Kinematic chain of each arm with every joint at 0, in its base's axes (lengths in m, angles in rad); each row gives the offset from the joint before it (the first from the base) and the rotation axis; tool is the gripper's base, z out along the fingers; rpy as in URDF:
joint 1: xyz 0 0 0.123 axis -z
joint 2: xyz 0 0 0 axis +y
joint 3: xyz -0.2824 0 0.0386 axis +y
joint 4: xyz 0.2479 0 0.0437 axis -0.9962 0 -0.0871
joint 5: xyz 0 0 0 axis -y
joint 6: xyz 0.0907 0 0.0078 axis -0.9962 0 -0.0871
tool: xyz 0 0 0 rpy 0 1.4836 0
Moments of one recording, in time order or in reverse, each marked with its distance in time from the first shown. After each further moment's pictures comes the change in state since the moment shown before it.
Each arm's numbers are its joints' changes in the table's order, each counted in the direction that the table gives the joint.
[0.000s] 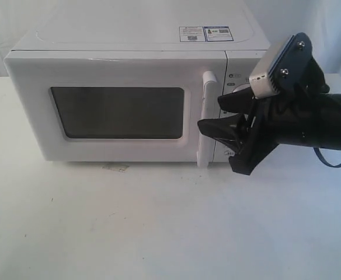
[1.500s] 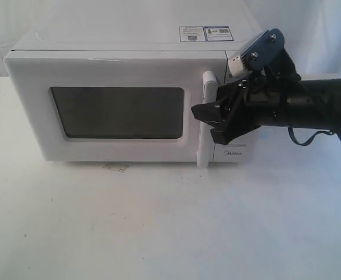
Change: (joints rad) left arm 0.000 0.000 0.000 0.000 0.000 0.000; right arm 0.000 0.216 -0.143 -0.077 0.064 -0.010
